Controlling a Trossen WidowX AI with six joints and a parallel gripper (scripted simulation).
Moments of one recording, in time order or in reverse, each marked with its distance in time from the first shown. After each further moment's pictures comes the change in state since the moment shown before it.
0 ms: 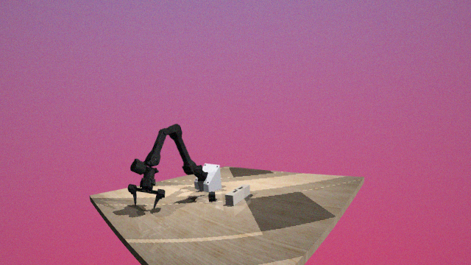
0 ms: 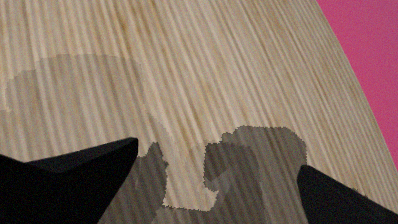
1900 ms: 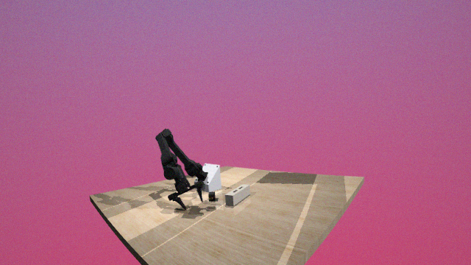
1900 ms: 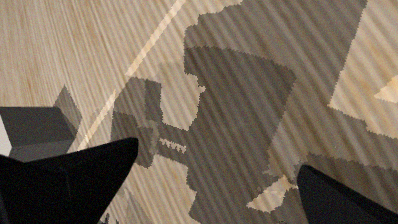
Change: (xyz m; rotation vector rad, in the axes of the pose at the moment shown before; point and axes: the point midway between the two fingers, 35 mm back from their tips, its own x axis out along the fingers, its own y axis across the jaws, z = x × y) arm -0.027 0.222 0.040 0.385 0.343 0.538
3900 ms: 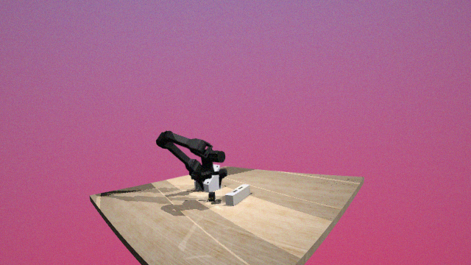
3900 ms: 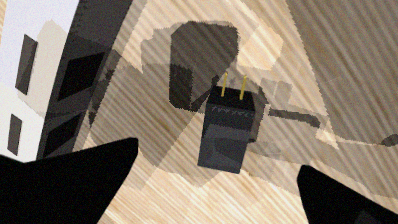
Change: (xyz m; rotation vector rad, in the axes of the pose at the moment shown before) arm -0.029 0.118 -0.112 0.168 0.303 -0.333
